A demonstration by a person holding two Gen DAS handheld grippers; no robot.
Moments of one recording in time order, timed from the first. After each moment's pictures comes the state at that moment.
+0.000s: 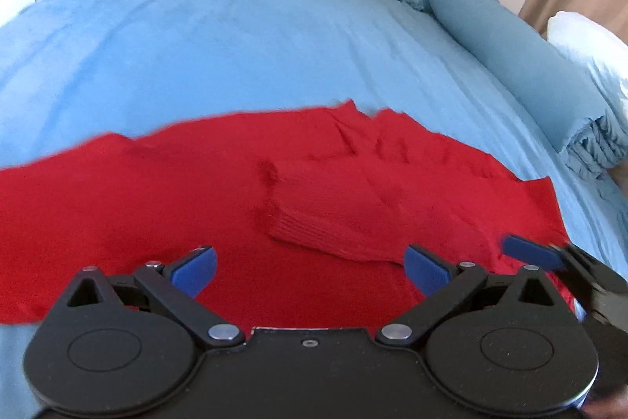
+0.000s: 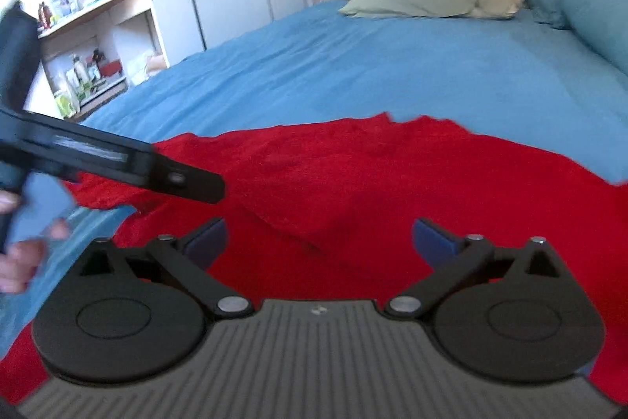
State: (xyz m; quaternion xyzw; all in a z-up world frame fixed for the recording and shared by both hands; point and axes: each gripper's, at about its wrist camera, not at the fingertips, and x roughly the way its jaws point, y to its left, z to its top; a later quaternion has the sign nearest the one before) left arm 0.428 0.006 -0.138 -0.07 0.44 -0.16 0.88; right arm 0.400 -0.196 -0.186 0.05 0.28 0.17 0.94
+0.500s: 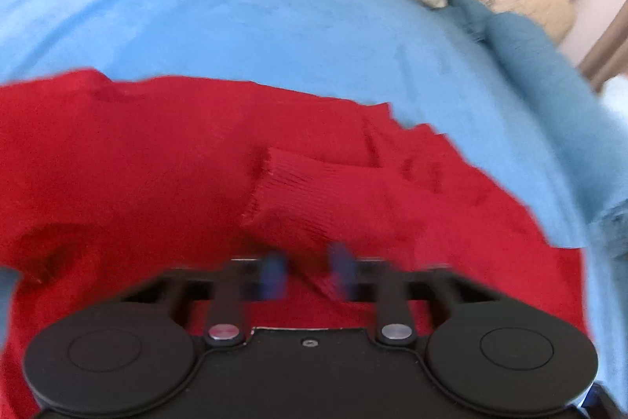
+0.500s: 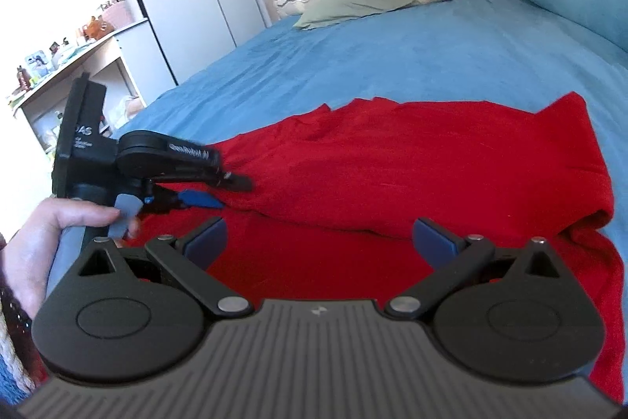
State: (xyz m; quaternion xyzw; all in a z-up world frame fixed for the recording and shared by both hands) left arm 0.461 -0.025 -0.175 -0.15 0.45 -0.07 0.88; right arm 0.357 -0.258 -0.197 0.13 0.27 0.13 0.94
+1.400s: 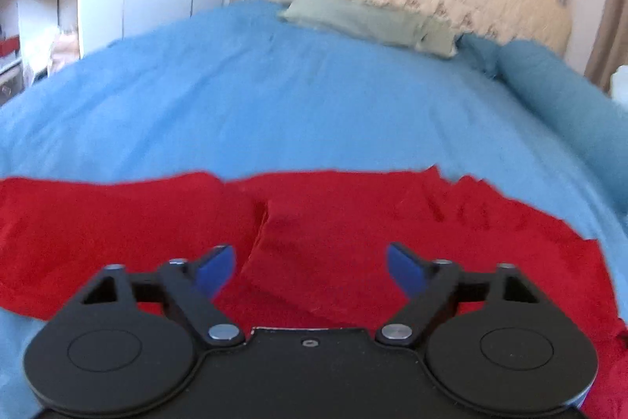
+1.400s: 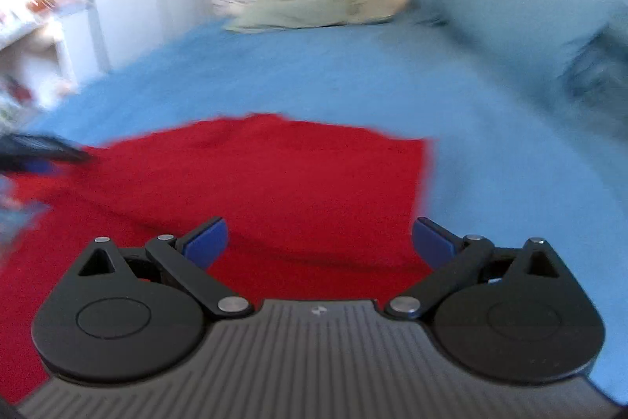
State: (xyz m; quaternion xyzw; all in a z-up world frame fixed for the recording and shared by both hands) left arm 0.406 0.029 -0.143 -0.07 0.33 -0.03 0.94; right arm 0.341 -0.297 -0.181 0.02 0.27 -0.02 0.96
